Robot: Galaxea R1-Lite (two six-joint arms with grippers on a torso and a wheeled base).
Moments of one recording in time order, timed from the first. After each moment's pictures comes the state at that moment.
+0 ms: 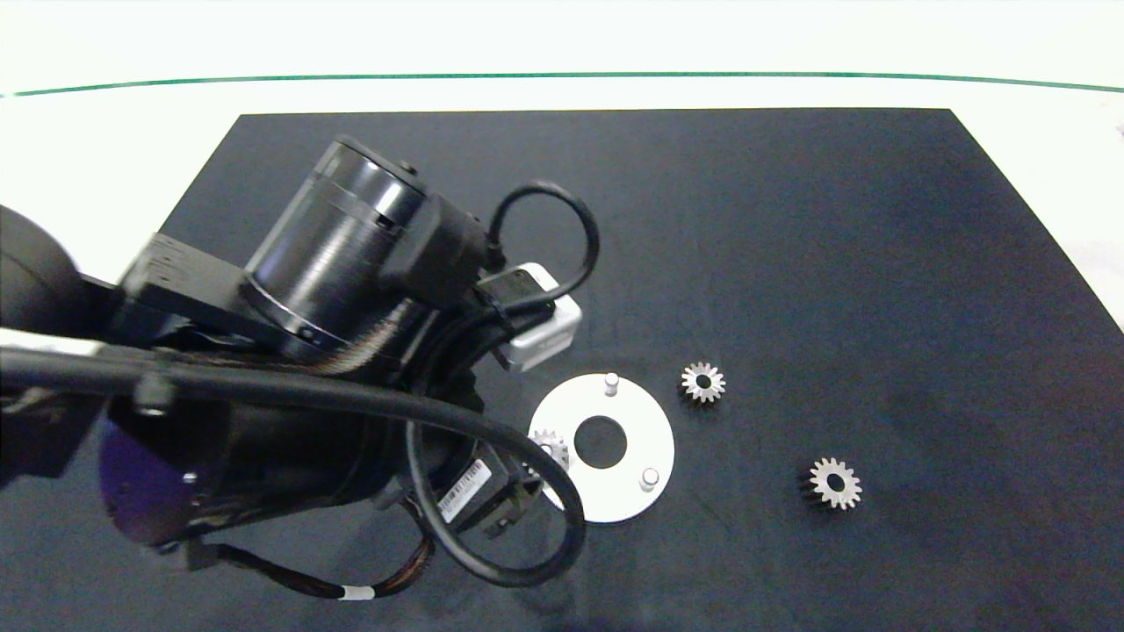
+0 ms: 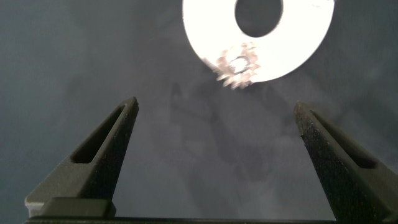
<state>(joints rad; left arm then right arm) -0.90 1.55 -1.30 0.49 0.36 0.26 0.19 0.62 -0.79 0.55 0.09 -0.04</state>
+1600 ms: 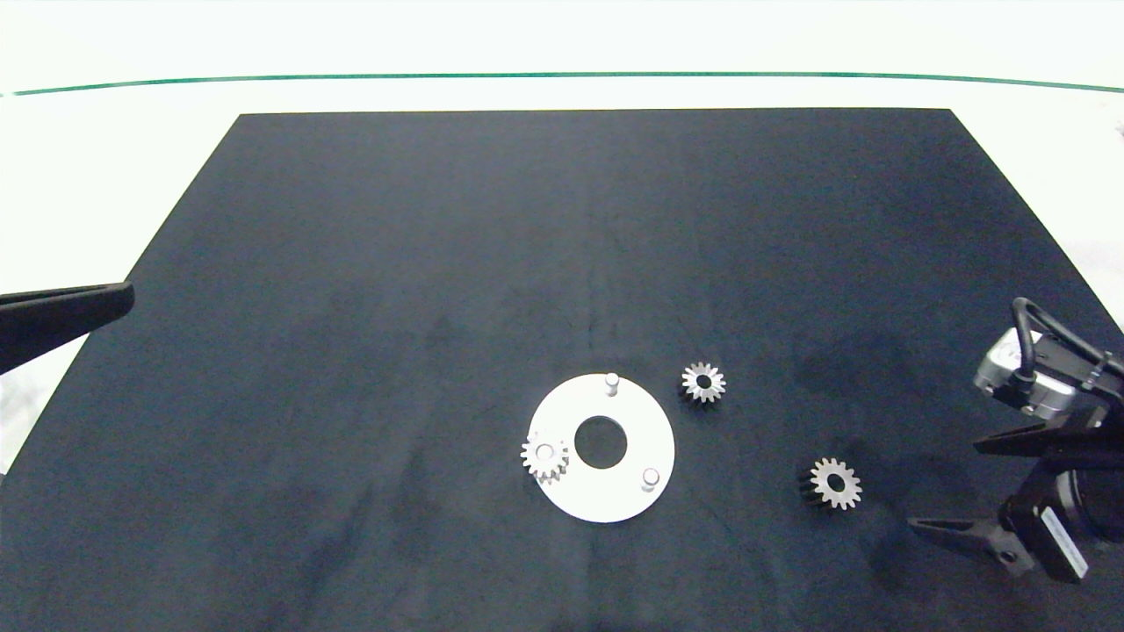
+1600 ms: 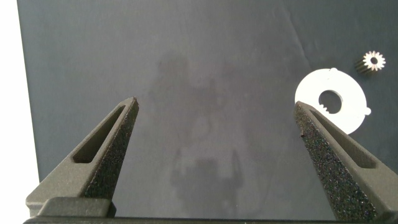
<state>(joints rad) -0.61 0.93 -1.17 0.44 0.38 0.06 0.21 1.28 -0.84 0.37 0.06 -0.40</state>
